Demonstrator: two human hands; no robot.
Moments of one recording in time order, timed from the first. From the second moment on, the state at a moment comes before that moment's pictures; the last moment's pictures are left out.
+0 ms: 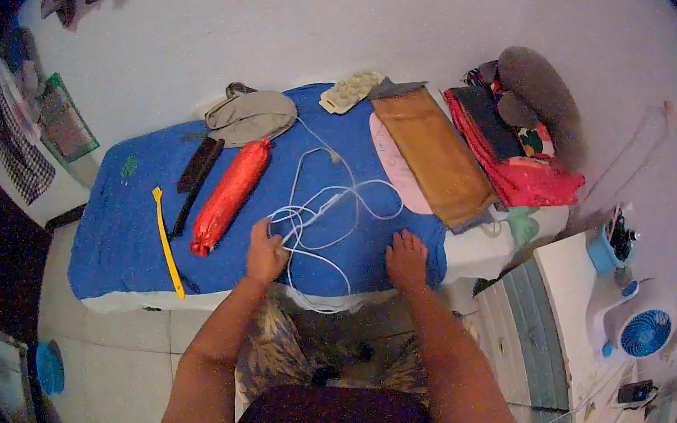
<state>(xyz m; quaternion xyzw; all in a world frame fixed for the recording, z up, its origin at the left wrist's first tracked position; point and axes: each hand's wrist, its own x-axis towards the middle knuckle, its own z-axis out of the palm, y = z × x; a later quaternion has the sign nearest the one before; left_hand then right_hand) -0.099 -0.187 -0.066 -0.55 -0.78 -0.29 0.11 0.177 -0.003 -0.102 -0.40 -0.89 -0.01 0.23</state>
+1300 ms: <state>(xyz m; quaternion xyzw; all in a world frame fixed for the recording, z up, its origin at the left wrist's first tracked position) -0.002 -0.249 0.140 -0.56 -0.63 -0.35 -0.41 0.206 -0.140 0.059 0.05 -0.44 0.89 -0.05</state>
